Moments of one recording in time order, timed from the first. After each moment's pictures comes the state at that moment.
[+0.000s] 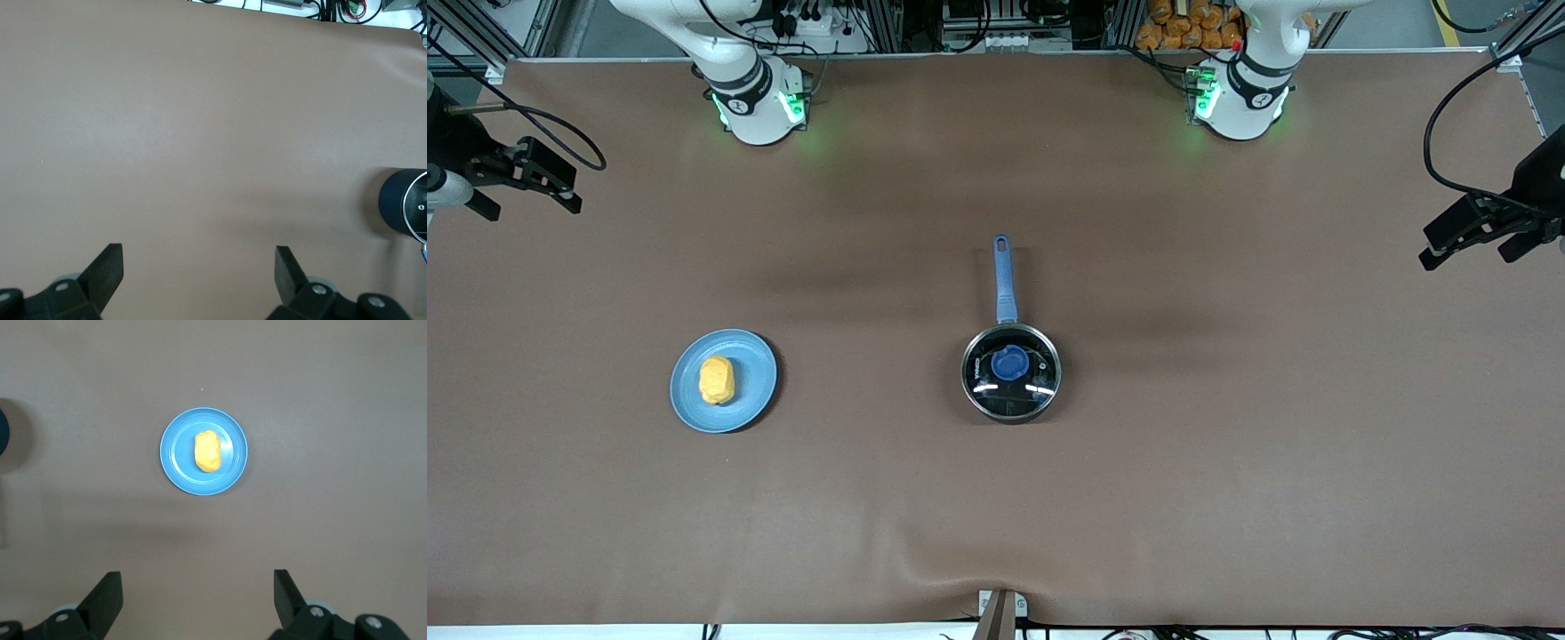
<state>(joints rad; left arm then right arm) 0.06 -0.05 -0.07 -1.65 -0.02 1.76 -0.13 -0.04 -0.18 0.03 -1.76 0.00 1.63 -0.11</state>
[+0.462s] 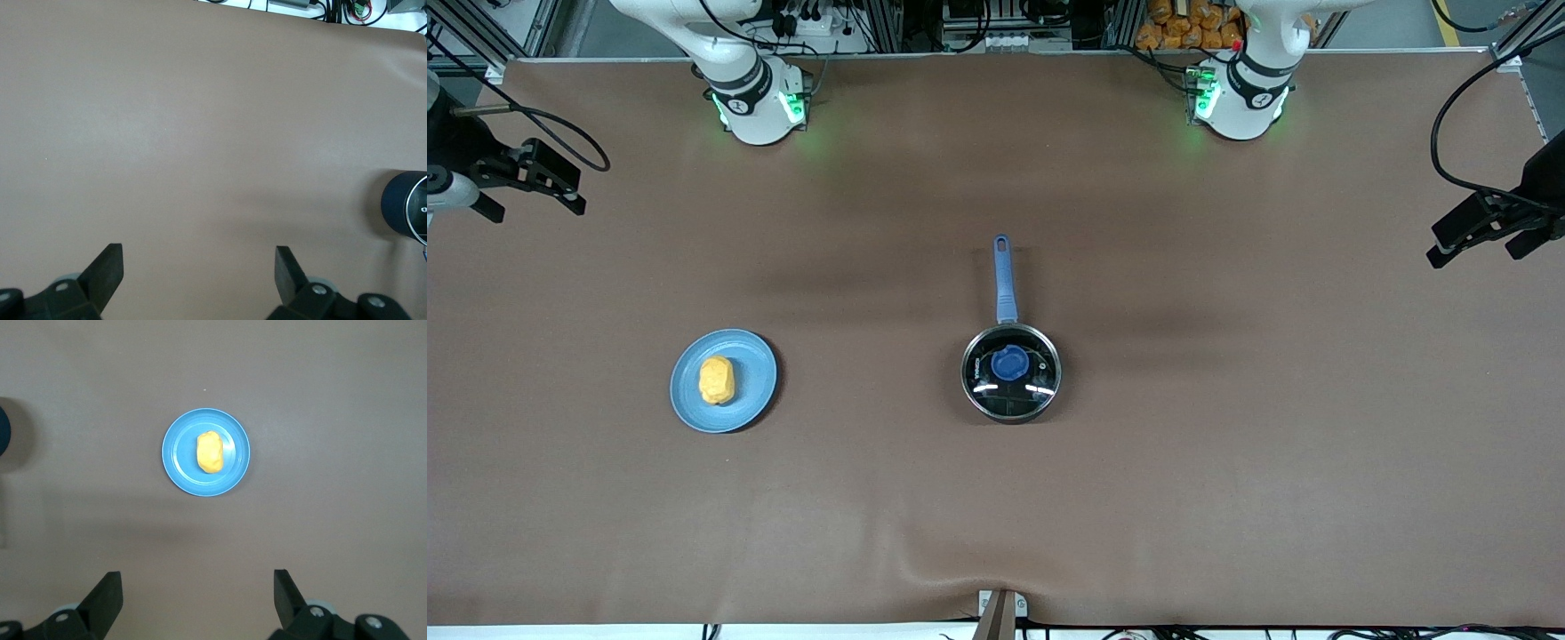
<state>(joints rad) 0.06 -0.06 -0.06 -1.65 -0.02 1.76 -0.13 -0.04 -0.18 0.04 -1.77 0.00 1.64 -0.11</state>
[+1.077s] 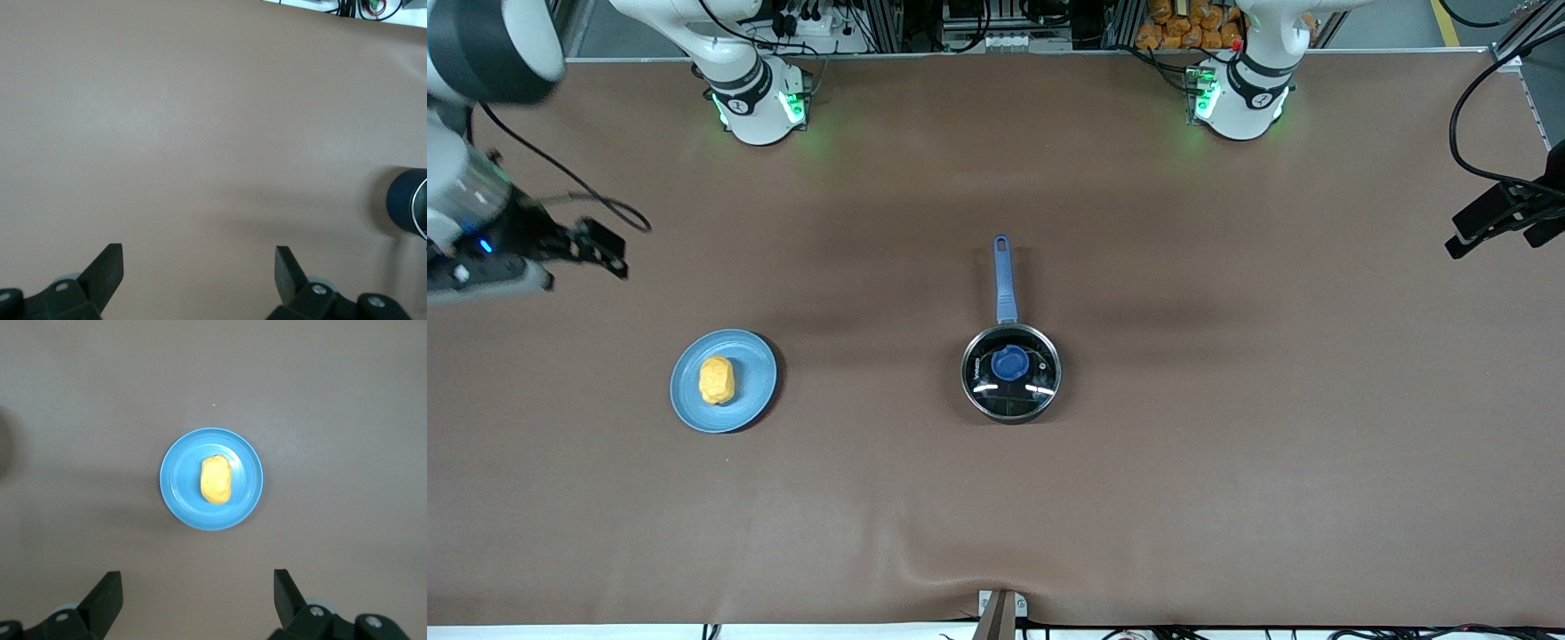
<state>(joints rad) 0.05 -0.06 -0.03 -1.63 -0.02 1.70 -0.13 -0.03 0.03 0.05 -1.80 0.00 1.86 -0.15</state>
